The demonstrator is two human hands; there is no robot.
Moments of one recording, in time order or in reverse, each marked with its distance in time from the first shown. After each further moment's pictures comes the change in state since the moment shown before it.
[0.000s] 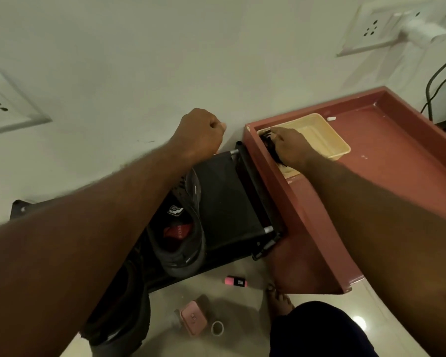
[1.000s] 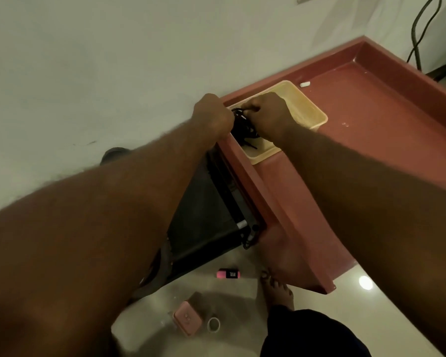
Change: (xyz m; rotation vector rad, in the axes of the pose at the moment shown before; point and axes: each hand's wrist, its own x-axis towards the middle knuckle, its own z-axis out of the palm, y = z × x) left_hand 0.085 0.034 0.129 0.028 -0.100 -0.205; right_hand 0.034 0.038 -0.007 0.053 0.147 -0.024
